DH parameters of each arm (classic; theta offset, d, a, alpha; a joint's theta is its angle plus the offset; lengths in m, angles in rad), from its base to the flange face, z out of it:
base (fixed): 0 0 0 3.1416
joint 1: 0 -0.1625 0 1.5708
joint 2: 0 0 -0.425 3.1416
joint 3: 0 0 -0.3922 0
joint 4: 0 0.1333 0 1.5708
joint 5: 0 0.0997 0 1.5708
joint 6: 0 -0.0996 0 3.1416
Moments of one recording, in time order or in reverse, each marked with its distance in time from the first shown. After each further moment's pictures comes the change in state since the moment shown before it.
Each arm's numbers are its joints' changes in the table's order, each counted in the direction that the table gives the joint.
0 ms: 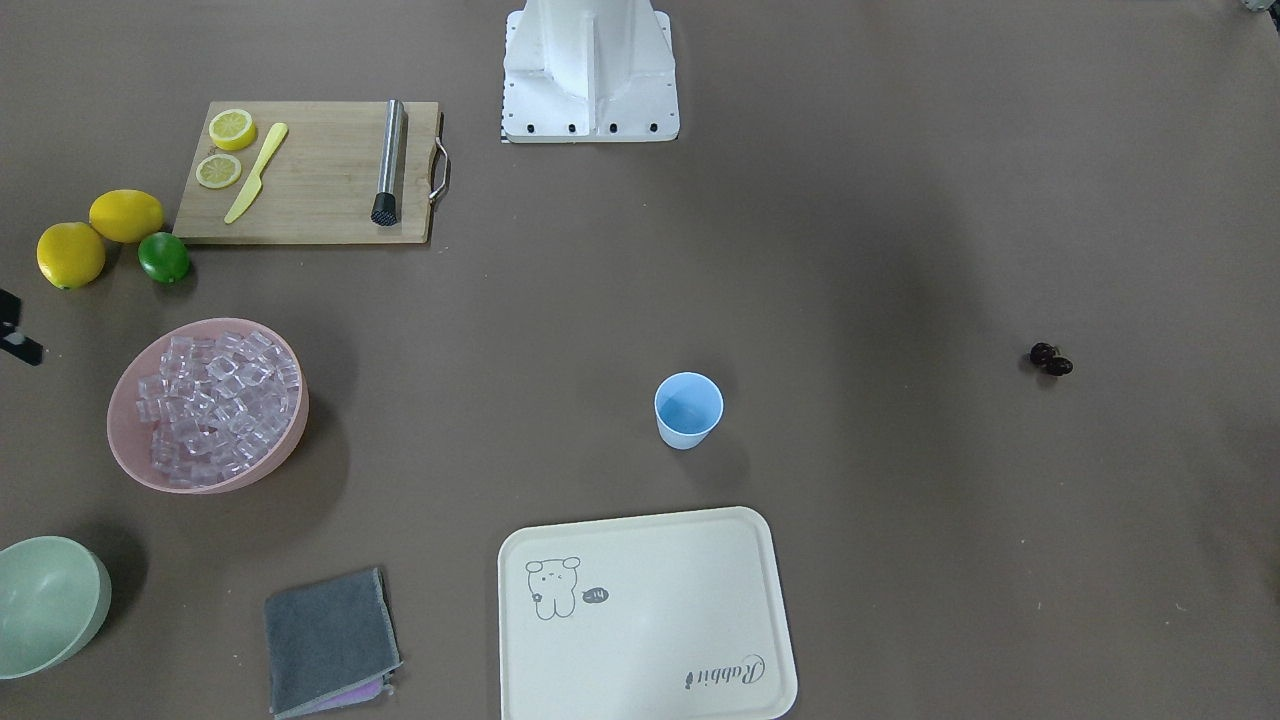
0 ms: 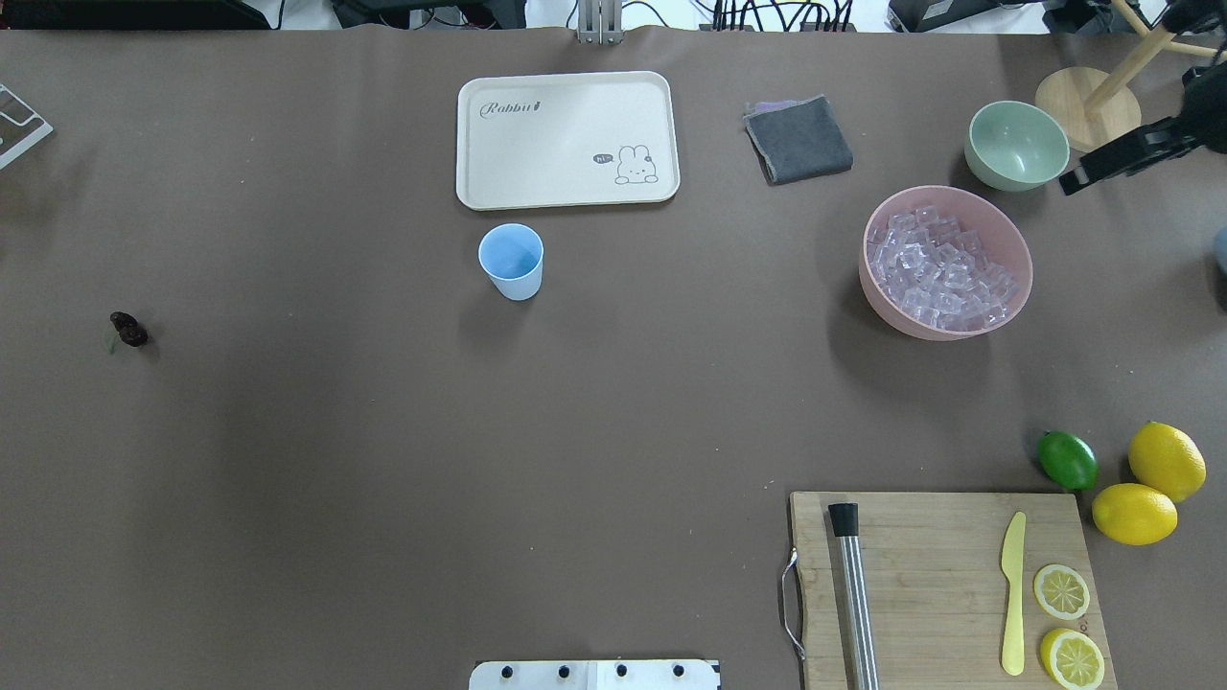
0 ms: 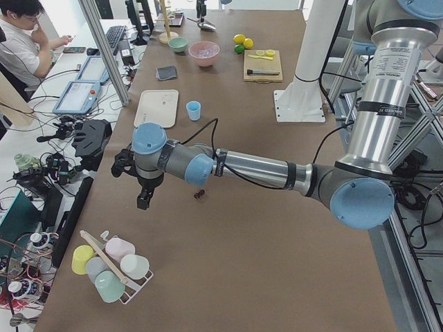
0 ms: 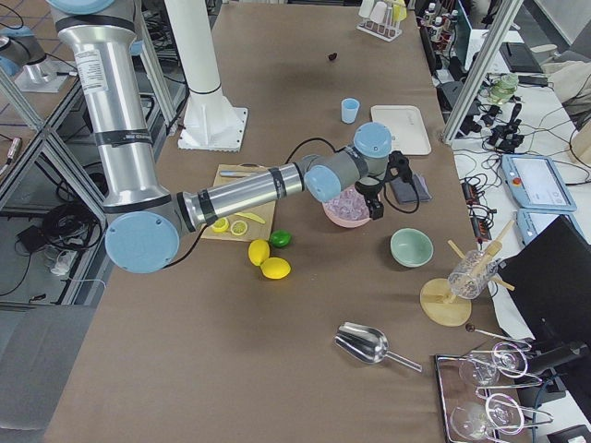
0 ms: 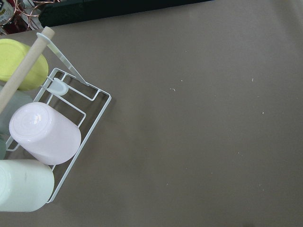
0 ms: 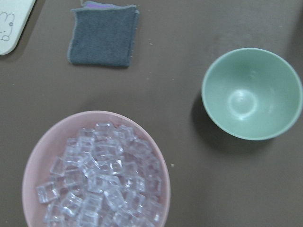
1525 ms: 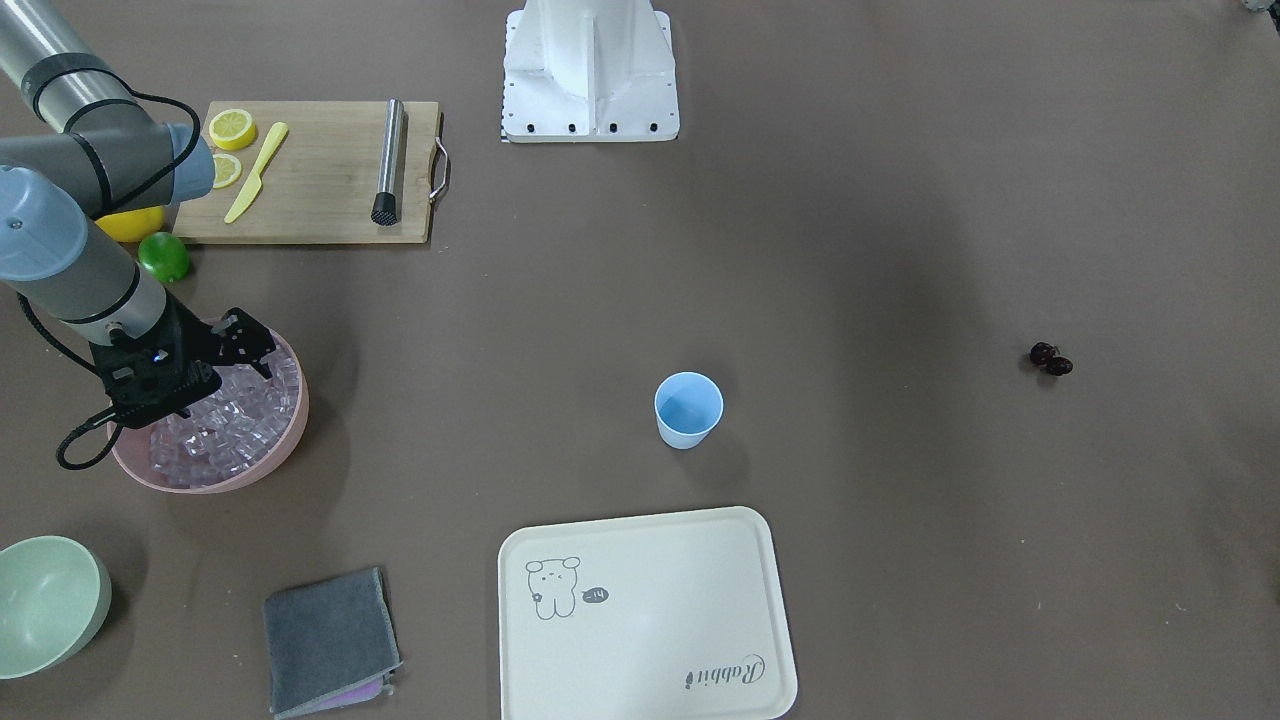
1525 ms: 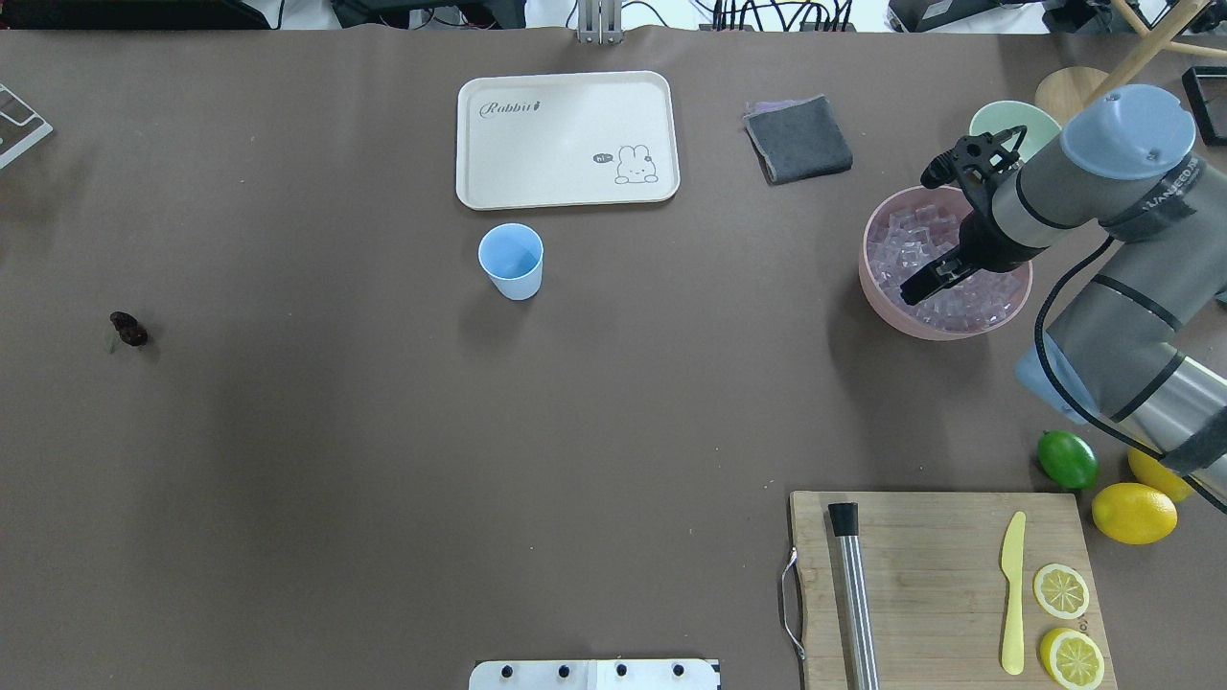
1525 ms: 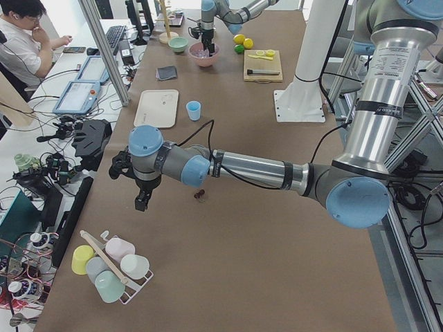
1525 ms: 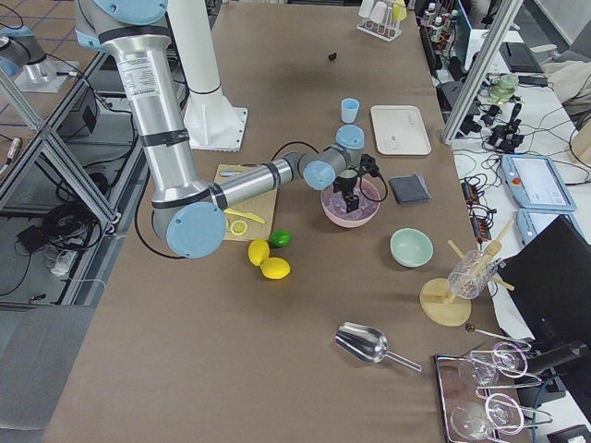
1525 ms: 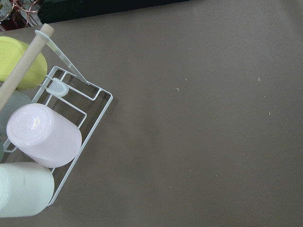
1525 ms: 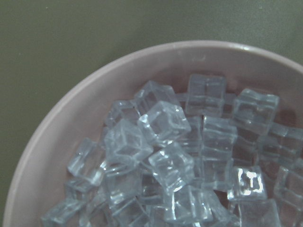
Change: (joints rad) left arm -0.005 0.014 0.028 -0.005 0.001 0.000; right arm 0.325 -0.047 -0.085 0.027 -0.262 -0.067
